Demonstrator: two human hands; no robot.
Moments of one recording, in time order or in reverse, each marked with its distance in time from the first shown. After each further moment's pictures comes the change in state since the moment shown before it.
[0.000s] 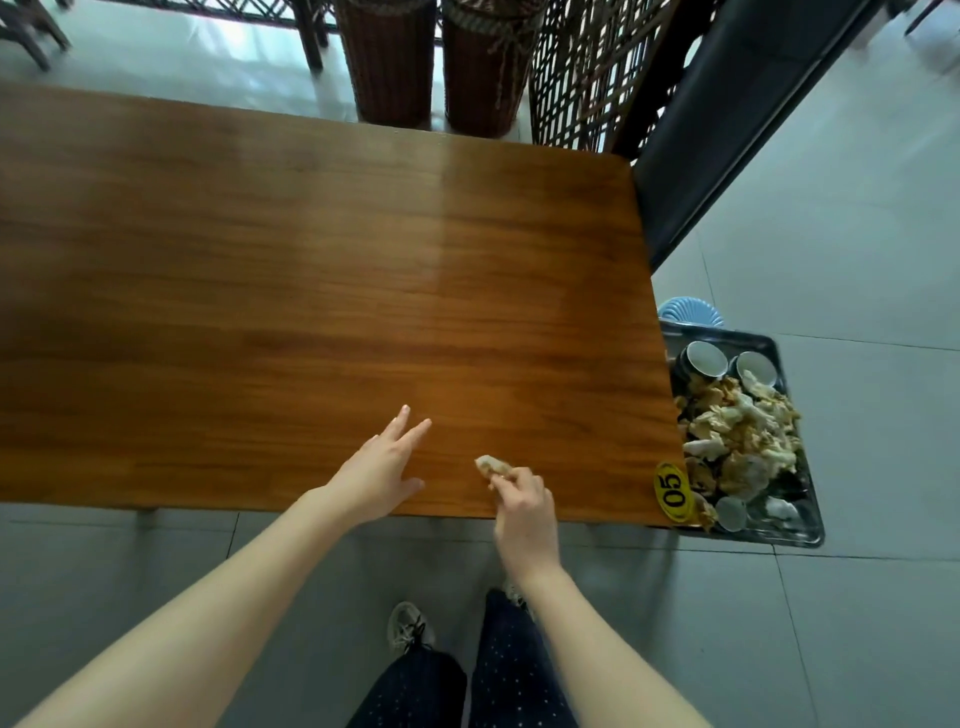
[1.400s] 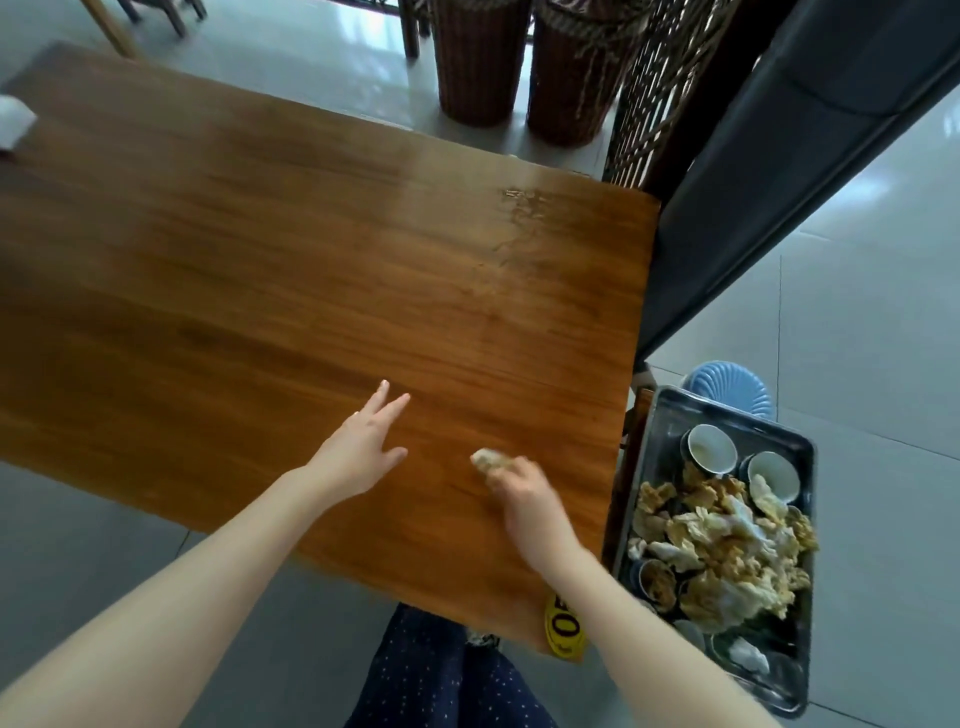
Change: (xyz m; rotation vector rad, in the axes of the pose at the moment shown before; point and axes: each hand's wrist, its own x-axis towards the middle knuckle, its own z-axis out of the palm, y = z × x) left_hand 0.097 0.132 -0.016 -0.162 0.213 -0.290; right_hand 0.153 0.148 -0.083 0.115 -0.362 -0.447
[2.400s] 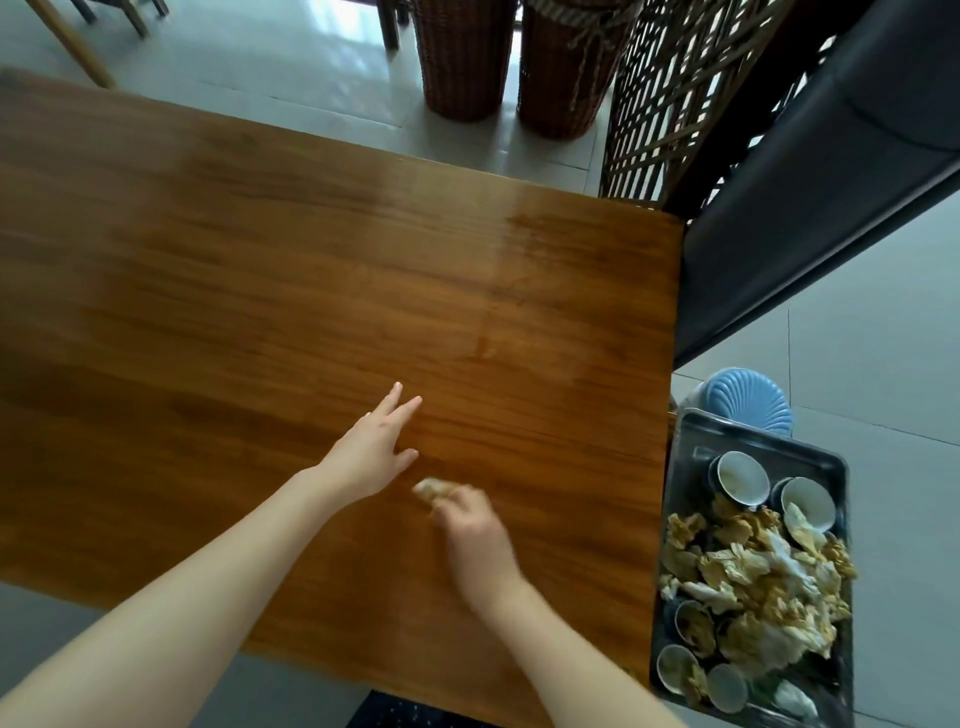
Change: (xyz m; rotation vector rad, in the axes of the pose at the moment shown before) left_hand 0.091 -0.022 -0.050 0.016 -0.083 0.064; right_hand 0.083 -0.070 0.043 0.010 0.092 0.012
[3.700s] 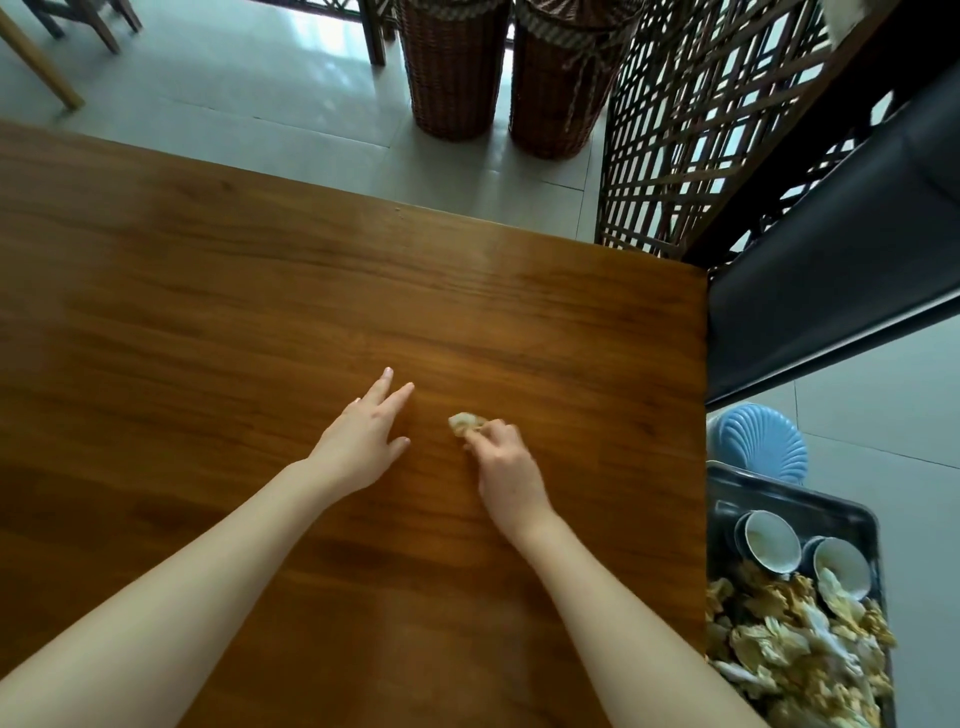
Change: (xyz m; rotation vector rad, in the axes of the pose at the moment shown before) left_hand 0.110 -0.029 -0.063 0.123 0.069 0.018; right_hand 0.169 0.047 -0.027 -0.128 0.086 0.010
